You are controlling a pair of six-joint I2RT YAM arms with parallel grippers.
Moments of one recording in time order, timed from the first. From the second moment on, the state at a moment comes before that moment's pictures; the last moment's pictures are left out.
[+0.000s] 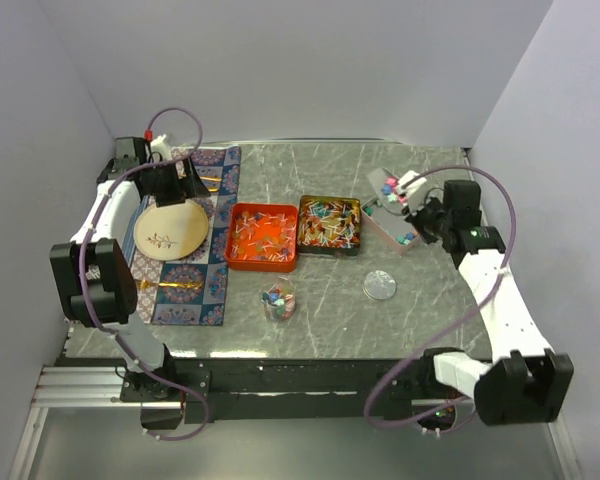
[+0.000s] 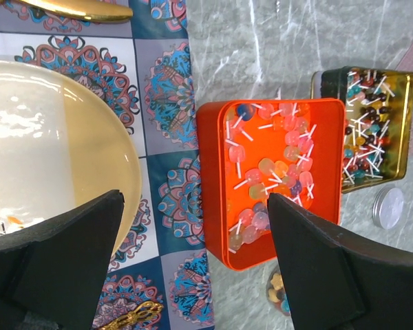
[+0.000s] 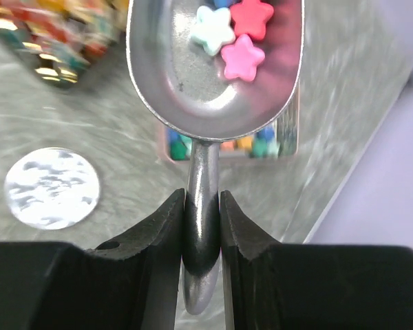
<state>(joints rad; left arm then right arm) 0.11 1.72 1.42 -0.55 0.53 -0.15 0.01 1.13 0.99 -0.56 -0.20 -0.68</state>
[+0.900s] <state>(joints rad) 0.11 1.40 1.25 -0.51 0.44 -0.23 0.86 1.24 1.25 -1.04 -0.03 -1.09</state>
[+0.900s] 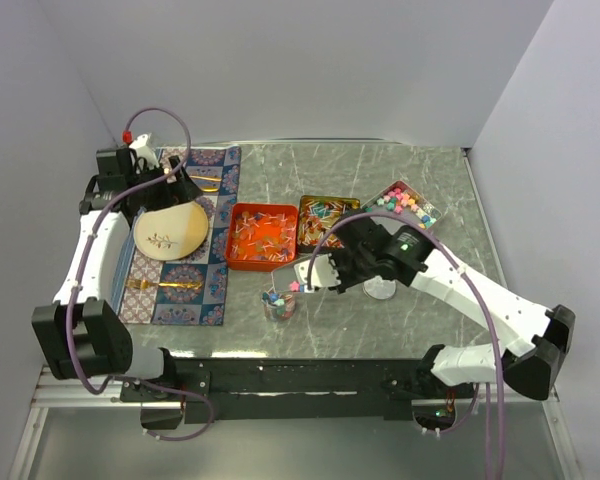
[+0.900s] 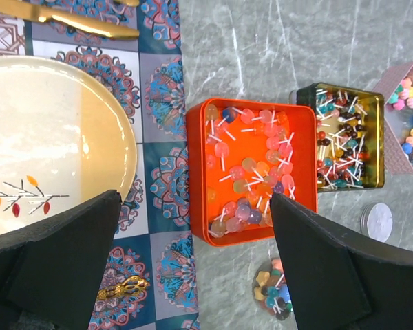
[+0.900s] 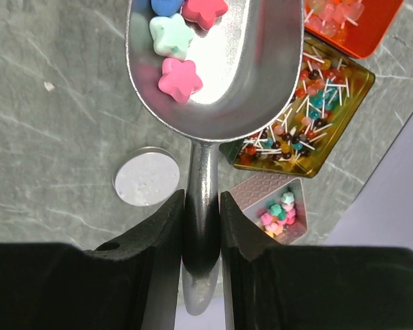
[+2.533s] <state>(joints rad) 0.07 1.38 1.24 -0.44 0.44 -0.28 0.73 1.34 1.34 -1.08 0.37 -0.73</state>
